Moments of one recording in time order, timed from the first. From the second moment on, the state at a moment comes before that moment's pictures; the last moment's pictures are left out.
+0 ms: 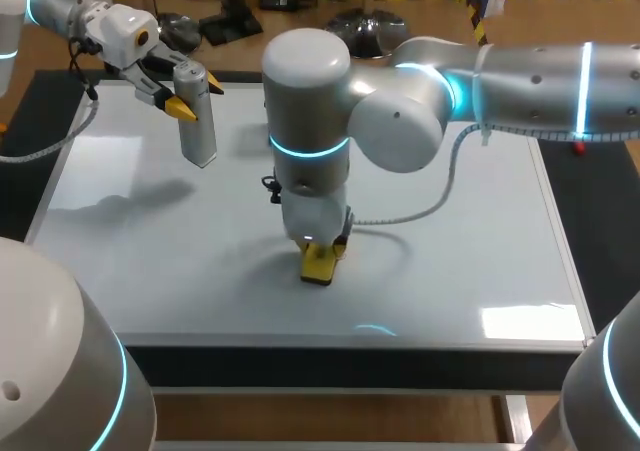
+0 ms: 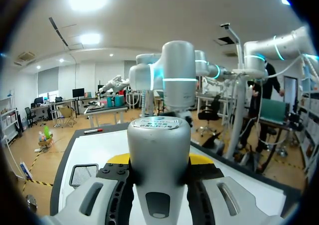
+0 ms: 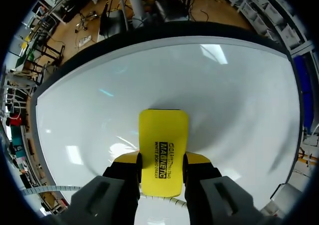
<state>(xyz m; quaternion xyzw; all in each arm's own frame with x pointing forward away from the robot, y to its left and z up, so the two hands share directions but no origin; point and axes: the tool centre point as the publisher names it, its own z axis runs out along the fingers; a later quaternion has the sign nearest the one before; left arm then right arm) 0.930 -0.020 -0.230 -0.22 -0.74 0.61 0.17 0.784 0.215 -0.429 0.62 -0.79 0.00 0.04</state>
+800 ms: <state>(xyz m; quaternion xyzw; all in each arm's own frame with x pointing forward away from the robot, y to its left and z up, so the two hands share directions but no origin) 0.930 -0.020 -0.230 -0.22 -0.74 0.61 0.17 0.785 0.164 -0.428 0.56 -0.82 0.02 0.04</state>
